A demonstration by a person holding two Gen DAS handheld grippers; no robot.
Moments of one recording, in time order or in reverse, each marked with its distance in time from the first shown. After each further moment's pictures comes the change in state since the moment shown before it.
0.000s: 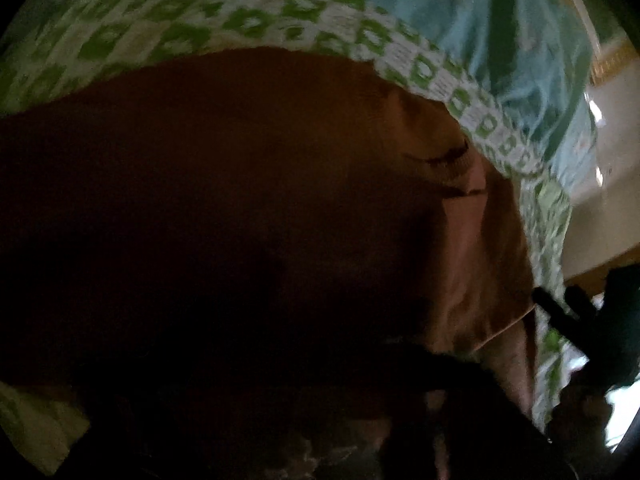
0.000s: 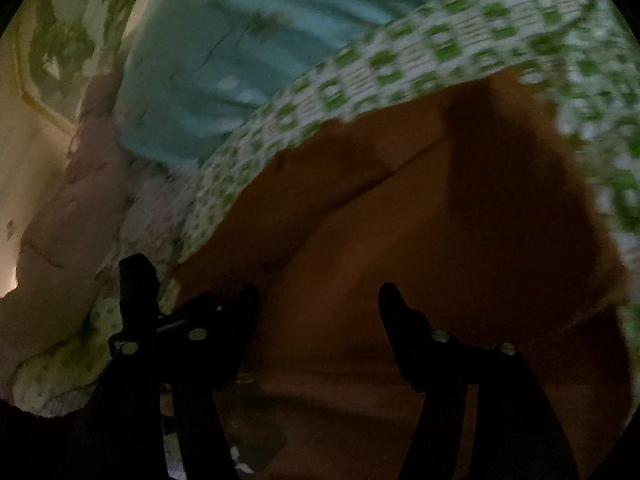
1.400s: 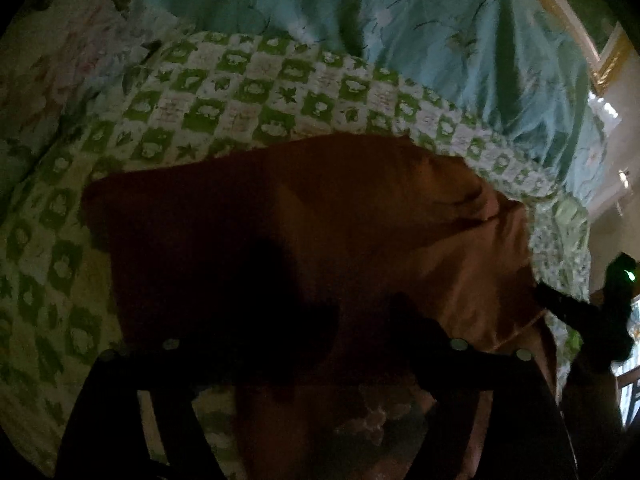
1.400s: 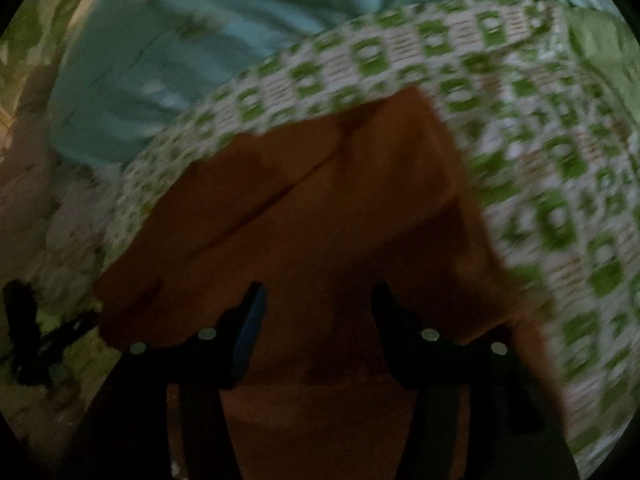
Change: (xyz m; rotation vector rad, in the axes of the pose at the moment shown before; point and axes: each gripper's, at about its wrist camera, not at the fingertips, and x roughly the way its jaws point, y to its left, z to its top) left arm -0.091 0.030 0.000 0.003 -0.135 0.125; right arm 0.012 0.000 0.009 -0.025 0.013 -0.266
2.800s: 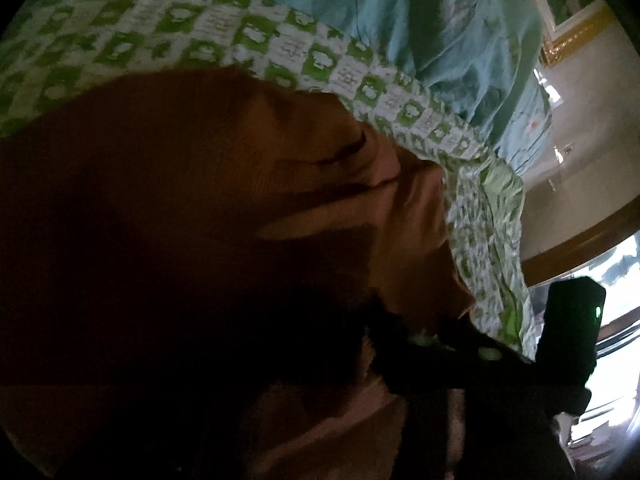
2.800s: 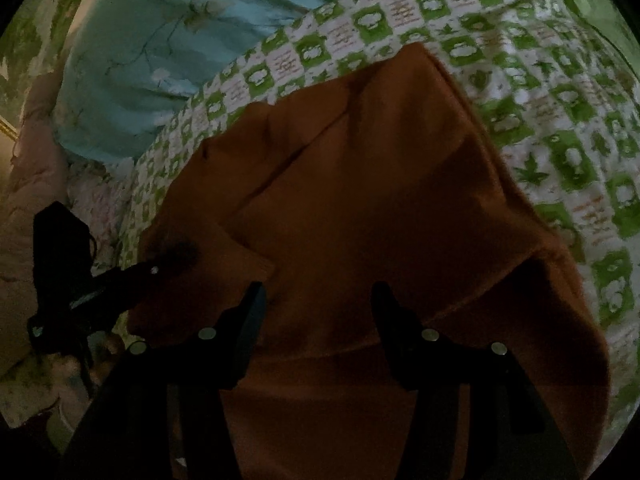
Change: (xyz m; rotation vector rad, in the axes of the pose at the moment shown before) left arm 0.085 -0.111 0.011 0.076 0.108 -0.336; right arm 0.006 -0.011 -0.028 0.058 0.034 0.057
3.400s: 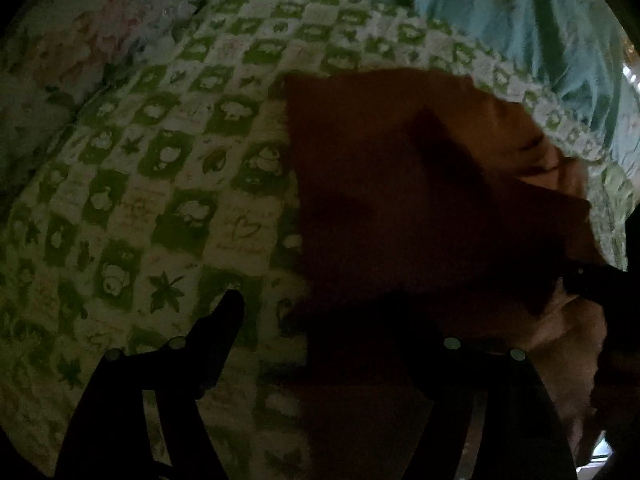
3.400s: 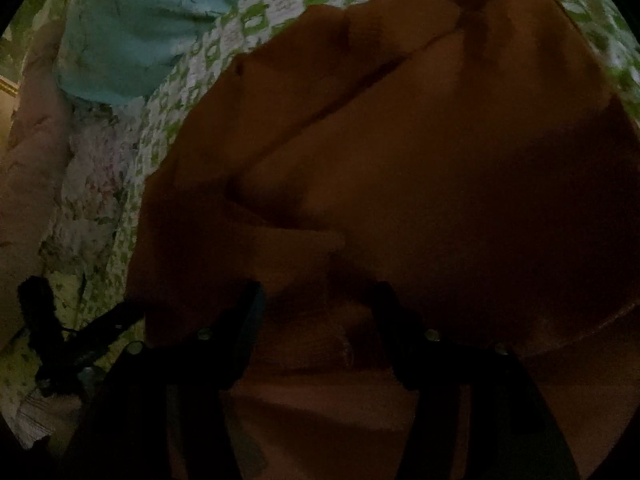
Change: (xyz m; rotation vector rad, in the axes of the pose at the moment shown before) left arm -0.088 0.149 -0.059 -0.044 -0.084 0.478; right arm 0.077 0.054 -0.011 -0.076 0.165 0.071
